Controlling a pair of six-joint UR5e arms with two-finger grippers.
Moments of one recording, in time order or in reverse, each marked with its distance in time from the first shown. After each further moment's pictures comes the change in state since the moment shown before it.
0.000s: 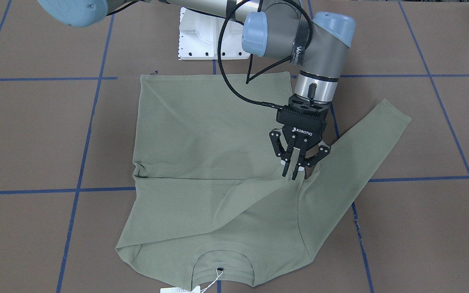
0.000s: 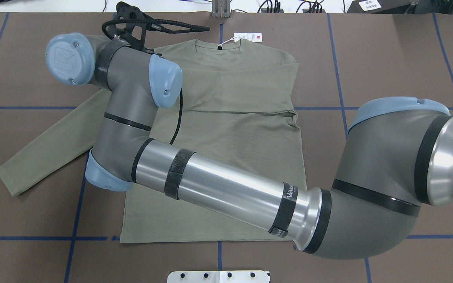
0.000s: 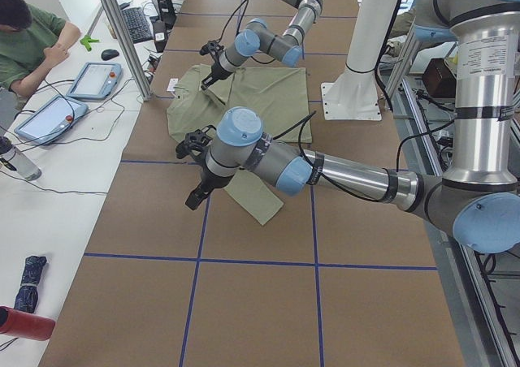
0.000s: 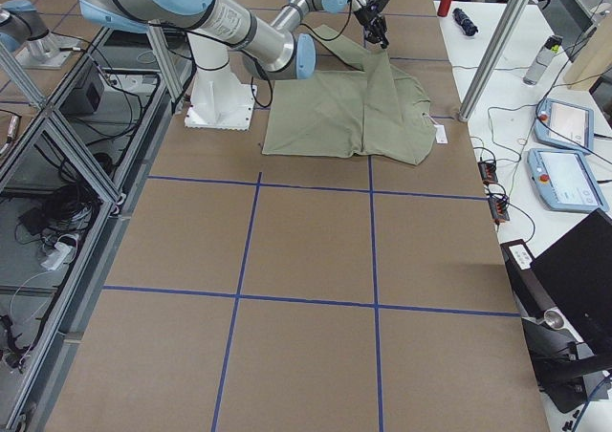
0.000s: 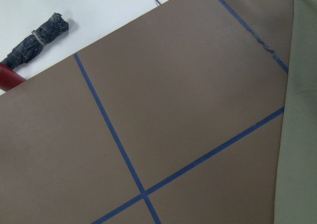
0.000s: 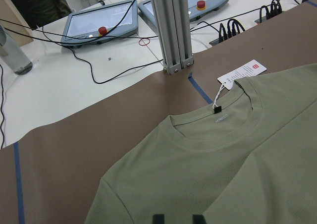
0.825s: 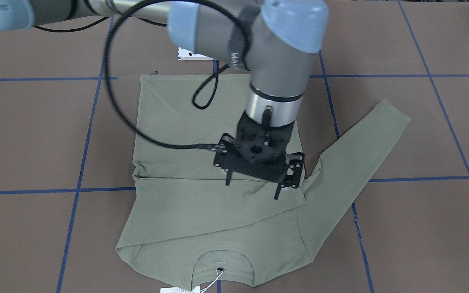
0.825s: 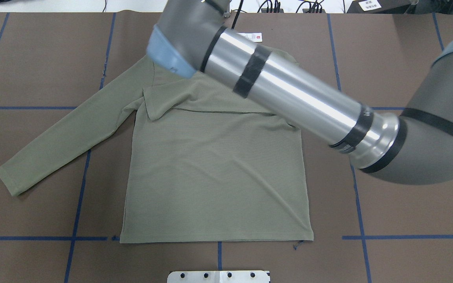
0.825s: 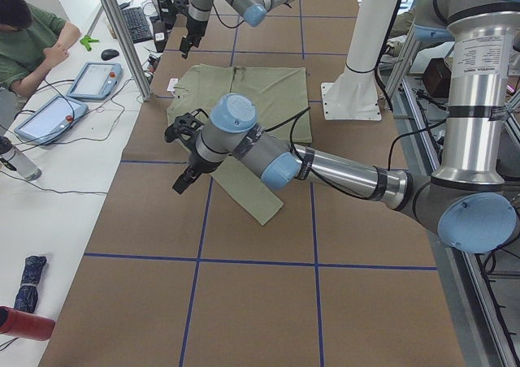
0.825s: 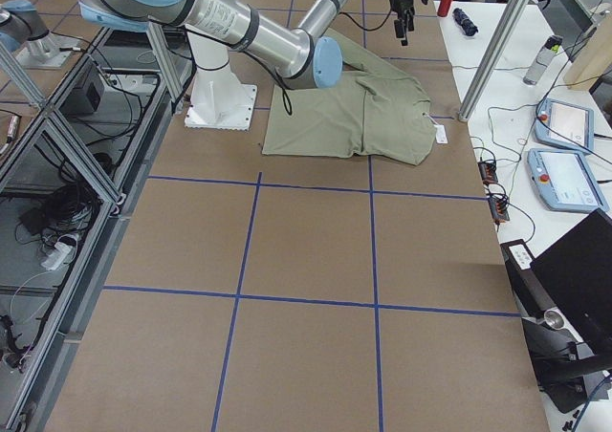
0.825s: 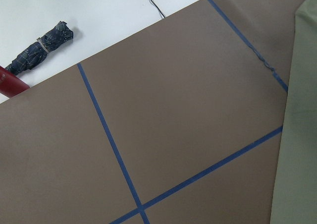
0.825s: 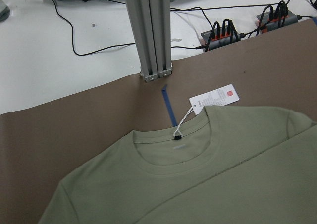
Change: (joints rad) left arm 0.014 -0.061 0.032 -0.182 0.002 -0.196; right arm 0.348 -0.152 0.296 -0.172 0.593 -0.478
